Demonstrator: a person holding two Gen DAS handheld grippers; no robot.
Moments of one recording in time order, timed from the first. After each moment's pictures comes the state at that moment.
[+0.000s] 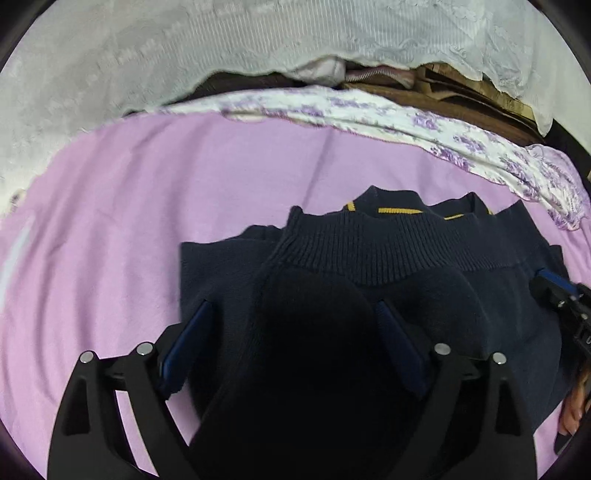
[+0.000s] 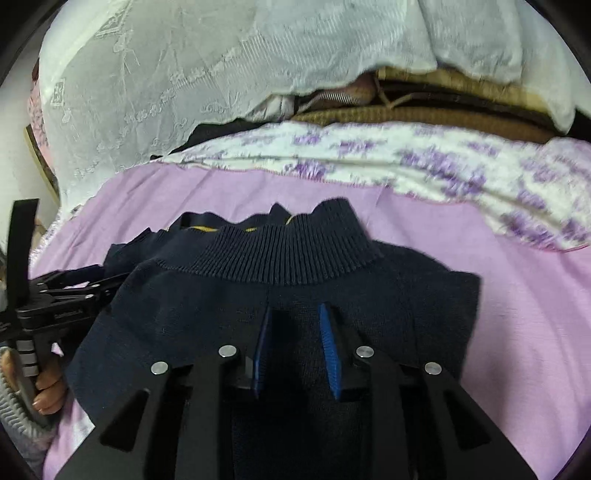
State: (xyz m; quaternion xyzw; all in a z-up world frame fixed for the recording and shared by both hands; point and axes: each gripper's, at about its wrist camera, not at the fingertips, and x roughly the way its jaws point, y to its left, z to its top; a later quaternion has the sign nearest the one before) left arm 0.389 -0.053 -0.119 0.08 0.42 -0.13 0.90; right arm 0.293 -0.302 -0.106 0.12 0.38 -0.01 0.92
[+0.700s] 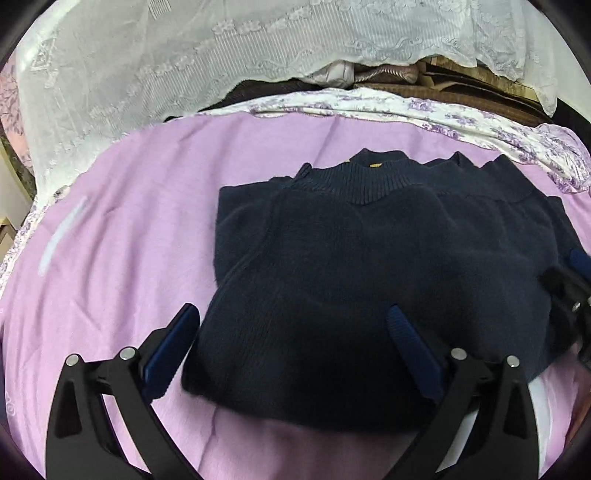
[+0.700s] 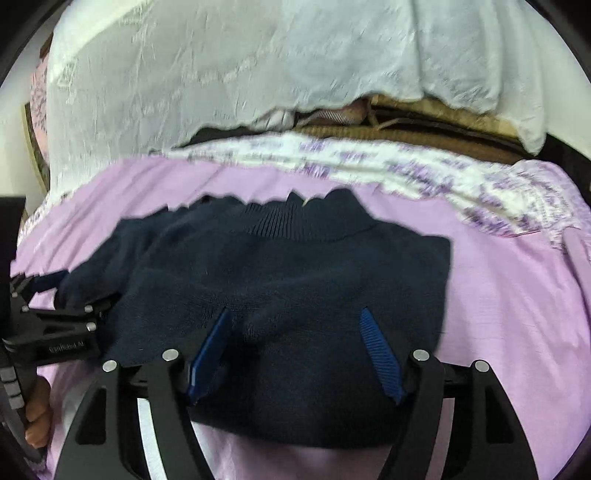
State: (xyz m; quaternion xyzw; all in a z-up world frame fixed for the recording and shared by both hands) left arm 0.308 -0.043 -0.122 0.11 0.40 -0.07 0.91; right arm 0.235 -0.257 -0.097 0.08 0.35 -0.06 0.93
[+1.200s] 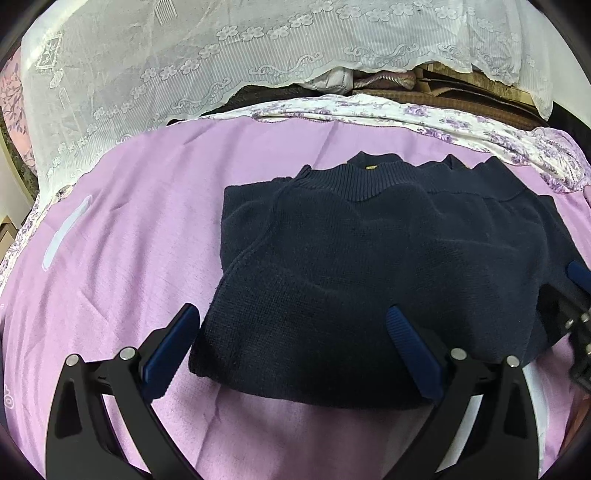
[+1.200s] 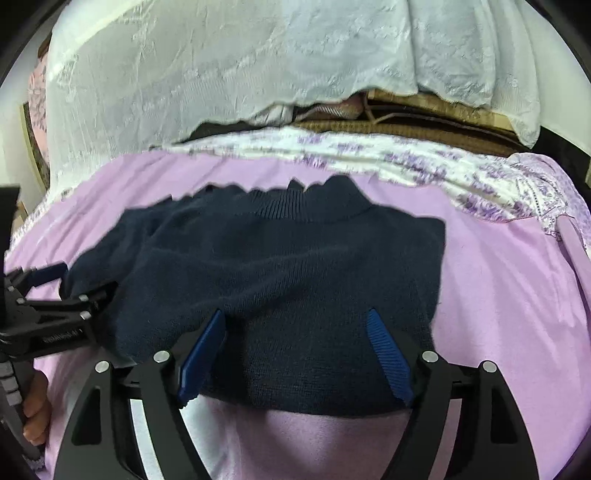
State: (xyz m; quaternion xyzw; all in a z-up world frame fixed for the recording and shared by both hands) left arm 0.298 -0.042 -0.118 0.10 0.39 -0.07 0.91; right arm 0.223 -0.252 -0.099 0.08 0.36 -0.06 0.93
